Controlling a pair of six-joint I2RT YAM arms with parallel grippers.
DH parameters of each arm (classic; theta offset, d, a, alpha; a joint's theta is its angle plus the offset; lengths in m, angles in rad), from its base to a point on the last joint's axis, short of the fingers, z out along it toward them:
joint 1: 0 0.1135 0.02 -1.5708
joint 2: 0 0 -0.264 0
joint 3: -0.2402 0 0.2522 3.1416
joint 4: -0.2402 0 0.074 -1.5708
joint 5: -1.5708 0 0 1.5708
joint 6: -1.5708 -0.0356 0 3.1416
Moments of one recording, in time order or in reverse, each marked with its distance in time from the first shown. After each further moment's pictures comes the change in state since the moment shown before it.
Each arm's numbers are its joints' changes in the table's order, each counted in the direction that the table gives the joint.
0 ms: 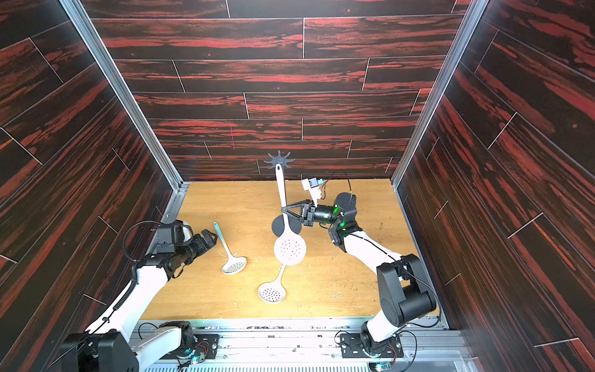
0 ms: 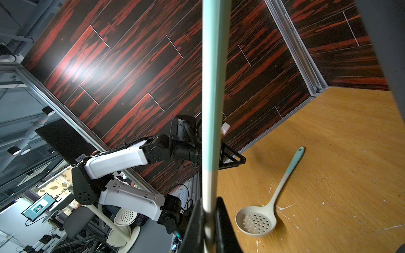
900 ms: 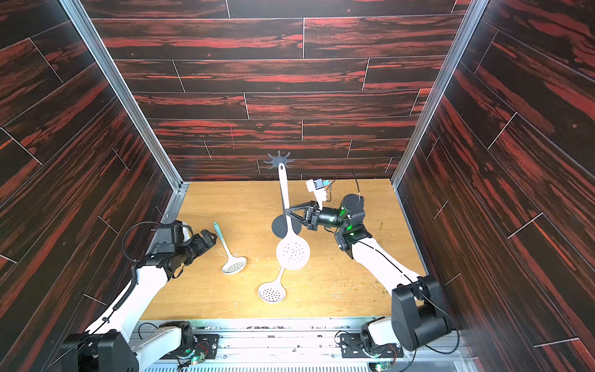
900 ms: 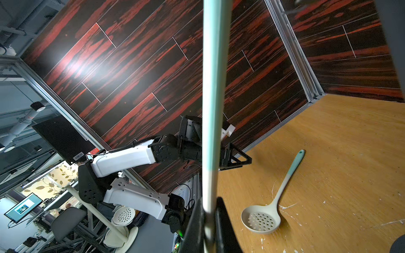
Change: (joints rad) left arm 0.000 -0.001 -0.001 -0.009 0.014 0.014; right arm 0.003 -0.156 0.031 -0.158 -0.021 0.071
